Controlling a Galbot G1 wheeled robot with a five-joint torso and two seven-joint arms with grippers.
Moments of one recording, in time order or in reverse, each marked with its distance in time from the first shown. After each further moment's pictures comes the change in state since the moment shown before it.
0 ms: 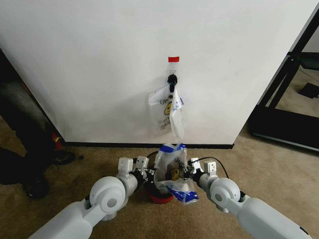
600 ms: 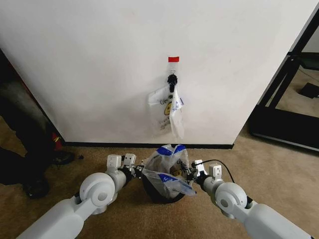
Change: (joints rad) left arm 0.037 0.052 -0.083 0.062 -0.036 0.007 0.013; right arm -0.076 -0.028 0.067 0.059 -0.035 0.026 -0.039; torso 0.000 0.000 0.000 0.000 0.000
